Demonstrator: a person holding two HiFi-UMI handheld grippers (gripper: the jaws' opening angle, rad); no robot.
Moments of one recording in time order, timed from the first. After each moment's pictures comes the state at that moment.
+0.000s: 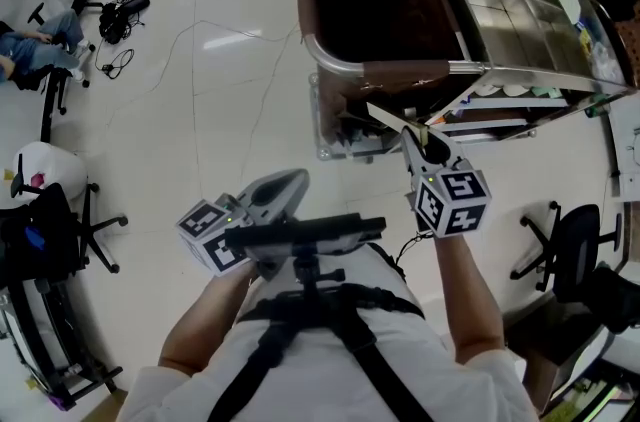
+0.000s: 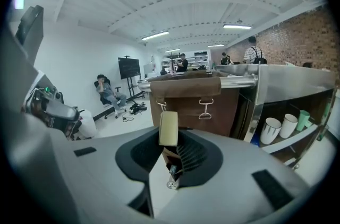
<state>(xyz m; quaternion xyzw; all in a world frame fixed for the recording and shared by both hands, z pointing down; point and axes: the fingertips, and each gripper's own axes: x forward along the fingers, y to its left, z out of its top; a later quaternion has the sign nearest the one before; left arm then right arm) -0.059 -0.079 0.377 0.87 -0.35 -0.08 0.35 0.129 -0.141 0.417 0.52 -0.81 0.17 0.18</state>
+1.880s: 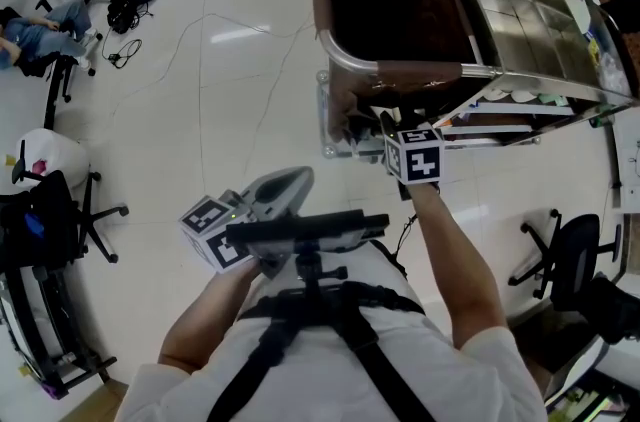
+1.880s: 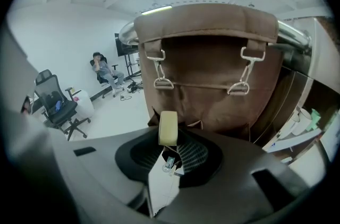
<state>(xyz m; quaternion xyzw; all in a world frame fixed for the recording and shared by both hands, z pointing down) -0.068 -0.078 0.377 0.86 -0.36 -0.10 0.35 0.097 -0.198 0.520 0.51 -0.78 0.22 0.30</state>
